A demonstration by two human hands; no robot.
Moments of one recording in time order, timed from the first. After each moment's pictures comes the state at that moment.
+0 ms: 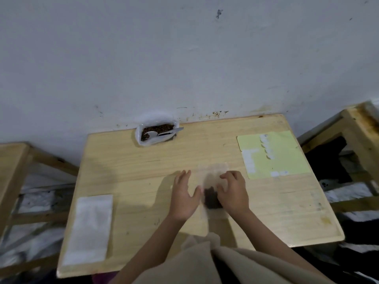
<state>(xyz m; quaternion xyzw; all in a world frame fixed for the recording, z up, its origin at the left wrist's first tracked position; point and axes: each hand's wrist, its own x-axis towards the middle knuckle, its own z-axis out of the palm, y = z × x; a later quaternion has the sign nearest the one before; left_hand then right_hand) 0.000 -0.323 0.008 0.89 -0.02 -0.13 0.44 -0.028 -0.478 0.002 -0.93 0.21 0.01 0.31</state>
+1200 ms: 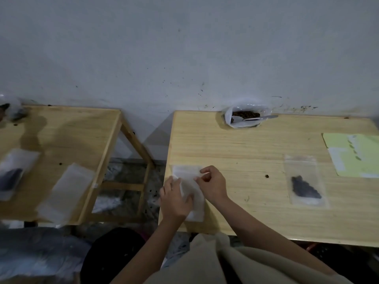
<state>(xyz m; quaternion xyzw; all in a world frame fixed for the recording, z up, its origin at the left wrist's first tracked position) -0.035 -0.022 -0.027 0.96 0.10 -0.09 0.24 0.000 -0.150 0.001 -0.82 0.20 0.08 0.53</state>
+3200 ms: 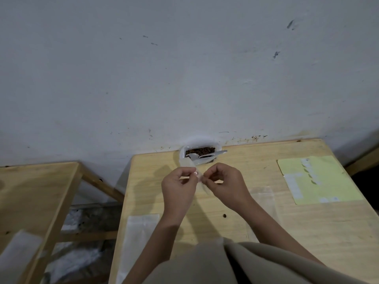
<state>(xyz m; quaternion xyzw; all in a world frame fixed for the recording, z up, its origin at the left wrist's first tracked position) 0.068 -0.213 0.122 0.76 0.09 0.03 0.64 0.053 -0.344 0.117 -0.80 0.06 -0.03 0.59</state>
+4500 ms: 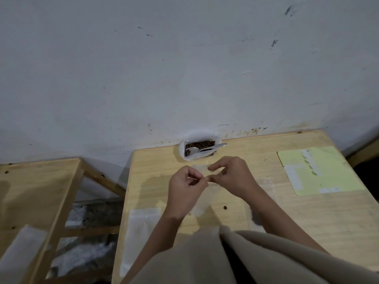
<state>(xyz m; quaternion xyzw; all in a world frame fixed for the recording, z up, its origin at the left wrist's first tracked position) 0.050 -0.211 0.122 0.75 0.03 -0.09 0.65 0.057 -0.360 0.124 -0.87 0.08 0.04 0.48</state>
